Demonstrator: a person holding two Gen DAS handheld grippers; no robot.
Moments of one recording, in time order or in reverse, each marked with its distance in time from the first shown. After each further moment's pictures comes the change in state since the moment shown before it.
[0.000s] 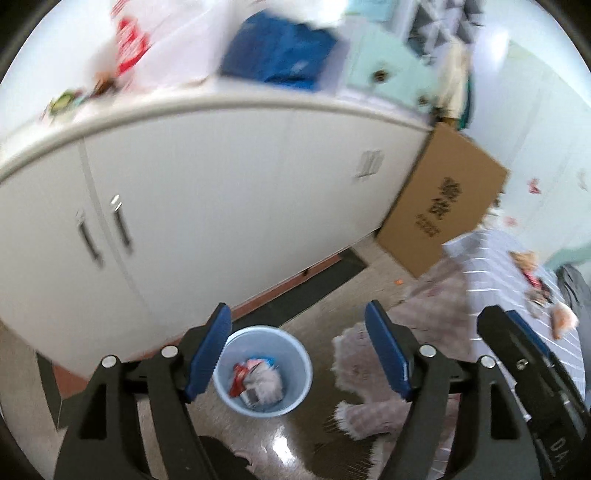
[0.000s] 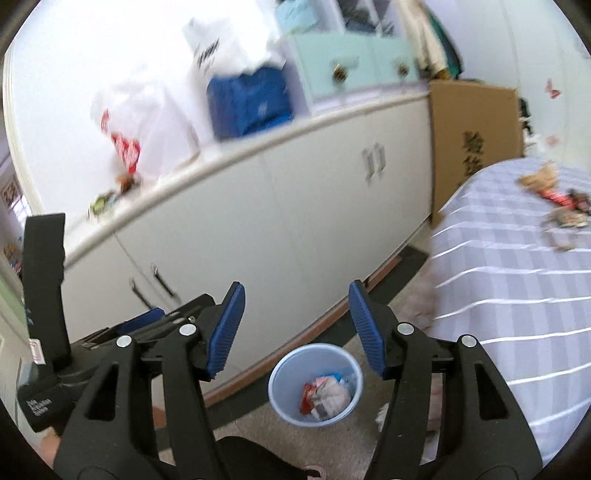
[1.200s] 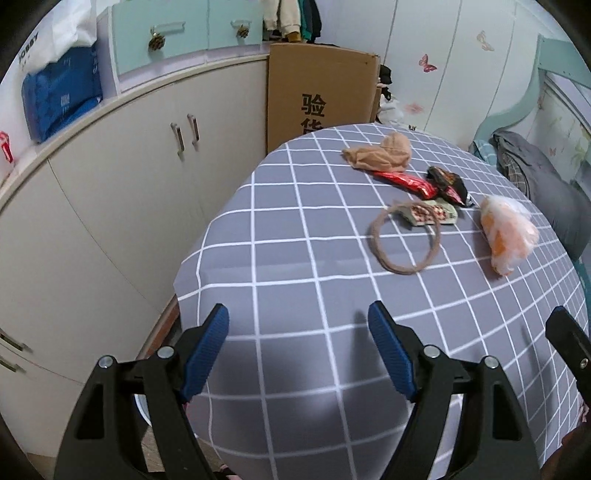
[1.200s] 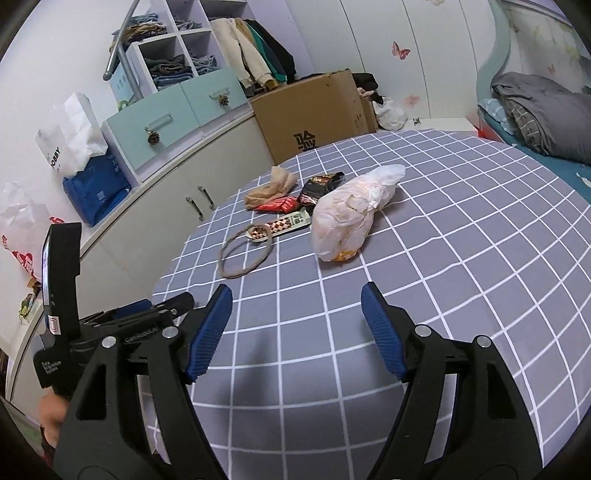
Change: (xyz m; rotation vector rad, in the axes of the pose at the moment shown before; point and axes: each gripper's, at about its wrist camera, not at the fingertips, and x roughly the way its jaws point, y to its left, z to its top) left arm 0.081 -0.267 -0.029 0.433 0.192 -0.202; right arm -0.125 -0.264 -0.002 0.340 -0.056 -0.345
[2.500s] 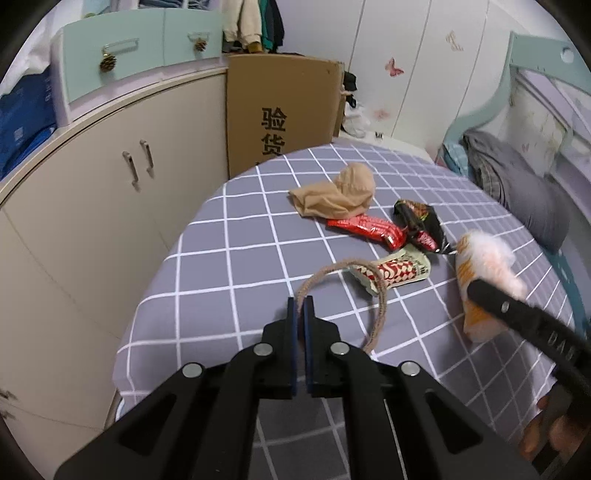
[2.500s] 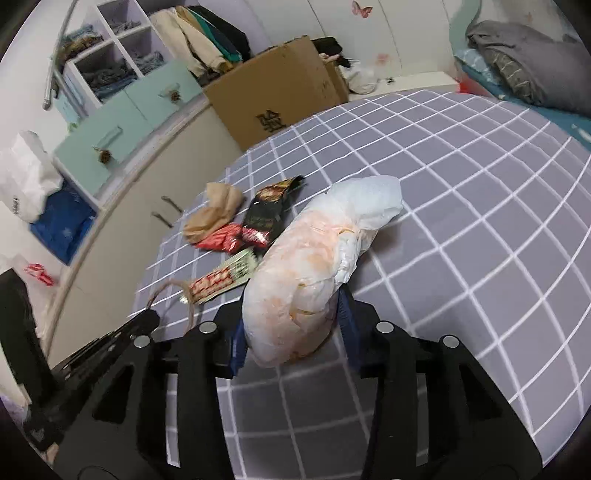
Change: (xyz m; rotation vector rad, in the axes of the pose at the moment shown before) left arm 0.028 -0.036 0.049 0.066 -0.047 -0.119; right arm 0.077 -0.037 0.050 0.173 0.103 -0.022
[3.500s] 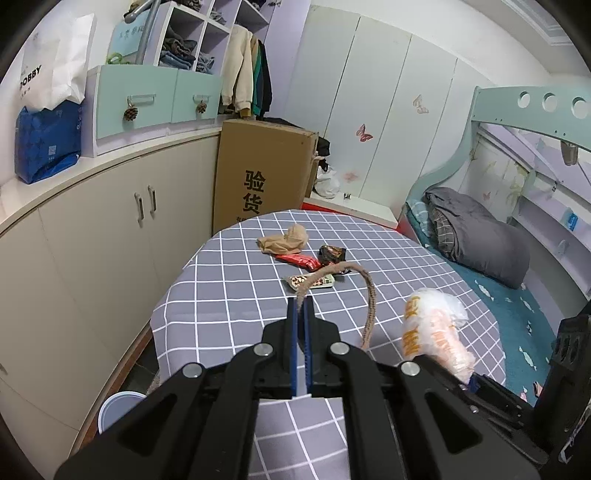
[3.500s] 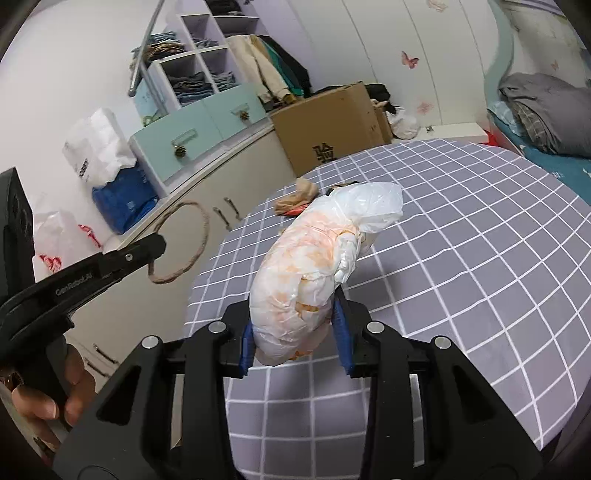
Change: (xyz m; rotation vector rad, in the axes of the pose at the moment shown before) left arm -0.156 -0.023 -0.050 -0.030 -0.241 -0.103; right arm -0.133 0.033 -0.087 -0.166 -0.147 0.124
